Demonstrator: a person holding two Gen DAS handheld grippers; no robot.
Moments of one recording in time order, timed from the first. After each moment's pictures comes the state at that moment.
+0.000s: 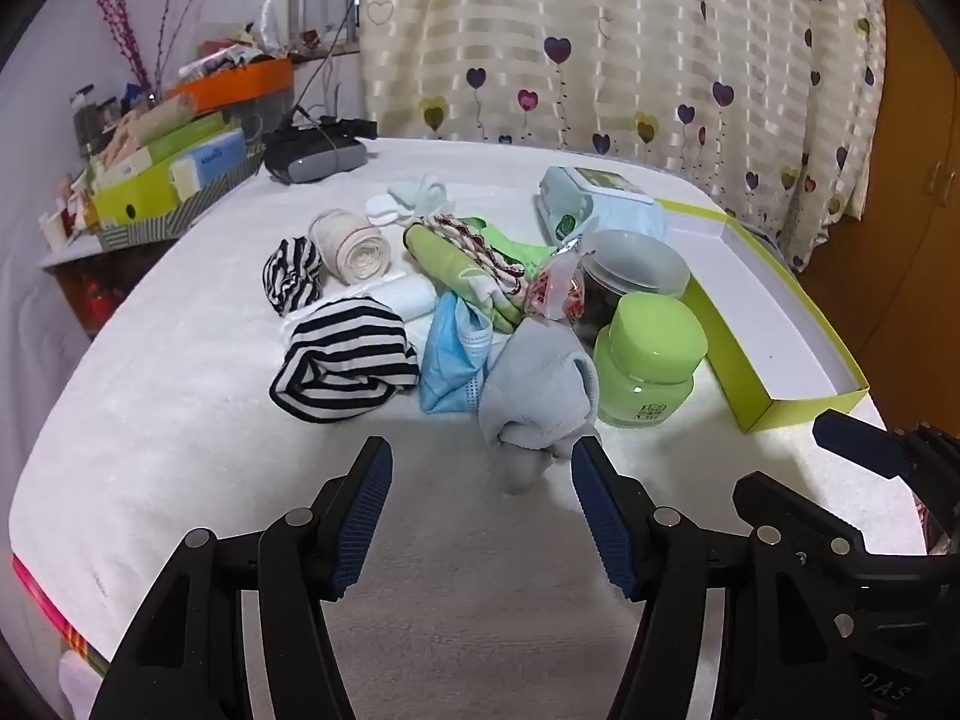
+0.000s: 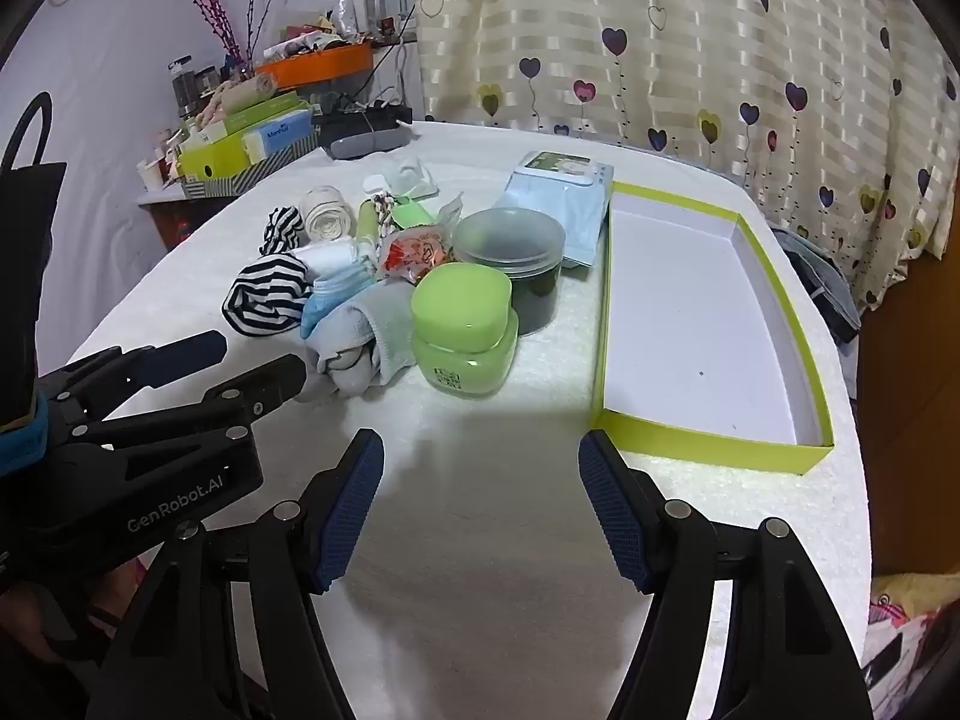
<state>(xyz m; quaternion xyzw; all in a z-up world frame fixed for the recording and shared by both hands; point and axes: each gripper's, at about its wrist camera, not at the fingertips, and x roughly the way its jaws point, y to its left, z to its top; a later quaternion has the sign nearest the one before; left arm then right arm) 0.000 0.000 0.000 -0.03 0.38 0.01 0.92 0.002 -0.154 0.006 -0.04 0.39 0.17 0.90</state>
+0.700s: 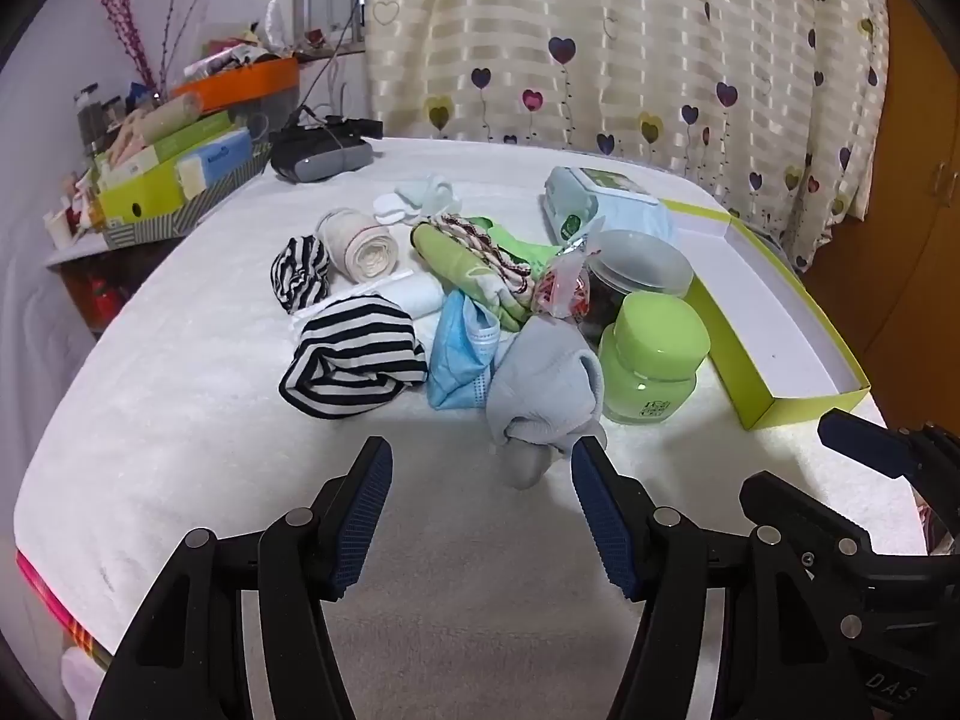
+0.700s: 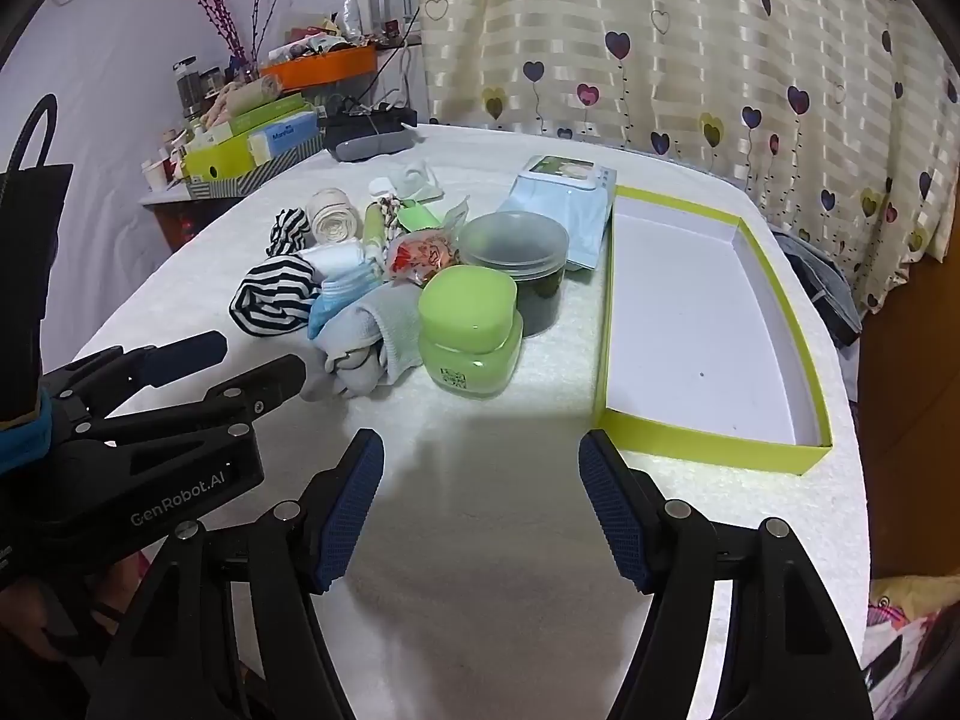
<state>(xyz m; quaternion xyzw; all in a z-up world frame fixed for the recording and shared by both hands) -0.004 0.007 0.004 -0.03 0.39 0.02 0.92 -0.001 -0.153 0.007 -0.05 0.39 0.17 0.90</state>
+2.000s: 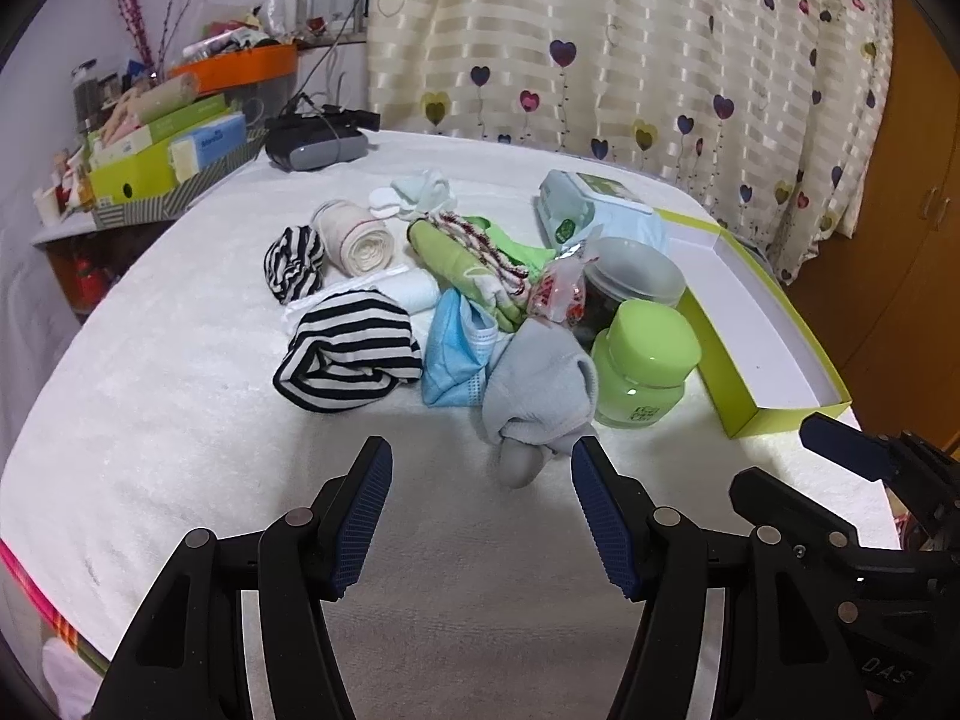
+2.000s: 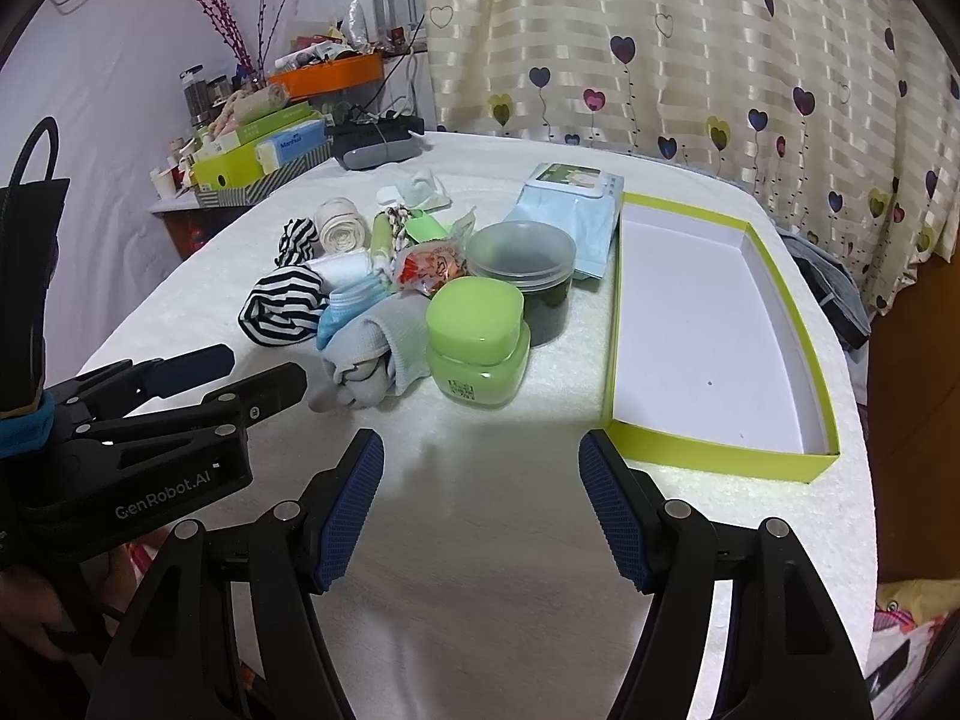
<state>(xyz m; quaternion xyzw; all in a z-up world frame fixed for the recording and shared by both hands) -0.004 0.010 0.003 -0.06 0.39 0.00 0.92 0.001 -0.154 0.011 -0.04 0.38 0.19 0.90</state>
